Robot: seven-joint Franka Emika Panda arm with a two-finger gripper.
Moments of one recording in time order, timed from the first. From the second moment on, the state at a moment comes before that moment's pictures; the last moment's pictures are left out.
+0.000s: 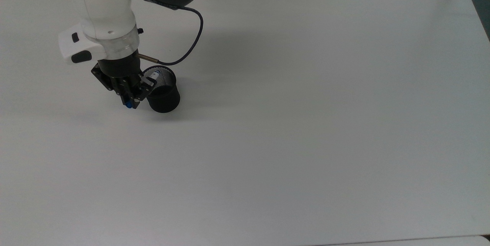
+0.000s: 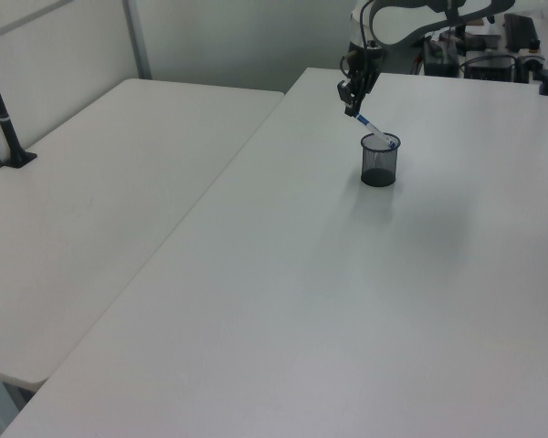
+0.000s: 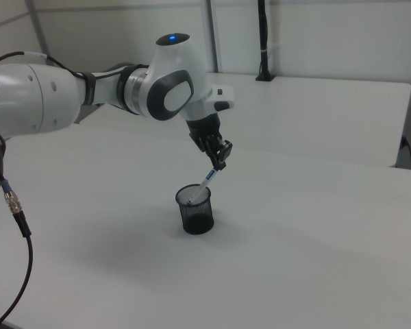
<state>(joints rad) 0.04 0.45 -0.25 -1.49 0.07 2.15 0.10</state>
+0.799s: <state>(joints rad) 0.02 0.36 -0.25 -1.49 0.11 1.88 0.08</state>
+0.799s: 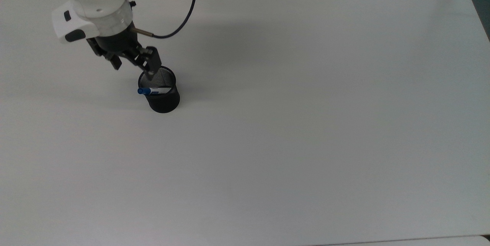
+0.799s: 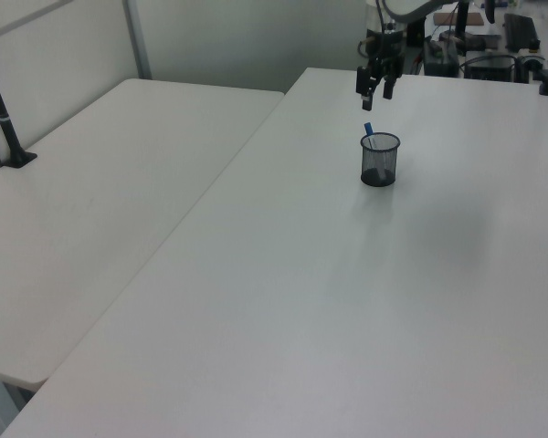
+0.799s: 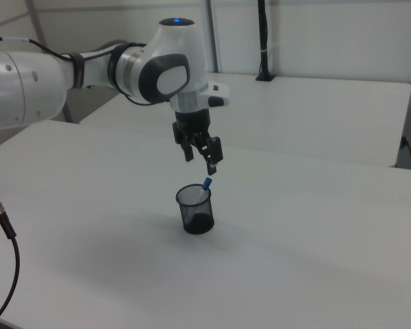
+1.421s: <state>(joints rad) 0.11 0.31 -0.24 -1.49 0.12 1.73 0.06</state>
